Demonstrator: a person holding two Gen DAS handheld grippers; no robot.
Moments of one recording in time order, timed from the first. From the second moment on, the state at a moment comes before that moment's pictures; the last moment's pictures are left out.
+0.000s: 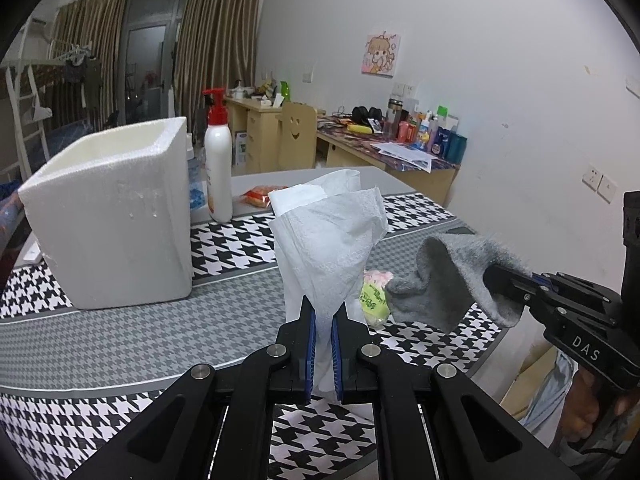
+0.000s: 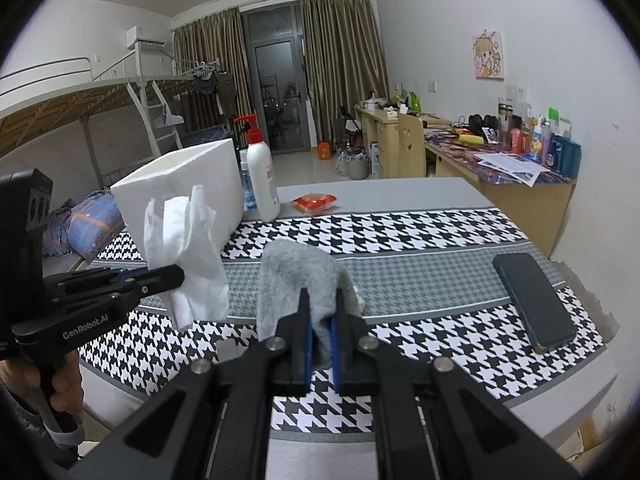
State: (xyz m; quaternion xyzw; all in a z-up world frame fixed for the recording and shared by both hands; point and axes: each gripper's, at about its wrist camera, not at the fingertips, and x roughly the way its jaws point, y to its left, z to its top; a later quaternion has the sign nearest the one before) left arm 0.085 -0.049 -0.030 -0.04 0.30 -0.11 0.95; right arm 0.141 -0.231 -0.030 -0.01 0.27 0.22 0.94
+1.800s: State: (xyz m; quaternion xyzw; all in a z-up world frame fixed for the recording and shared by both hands) left arm 0.100 -0.009 0.026 -0.01 0.26 -0.08 0.96; right arm 0.158 -0.185 0.011 -0.02 0.23 0.24 0.94
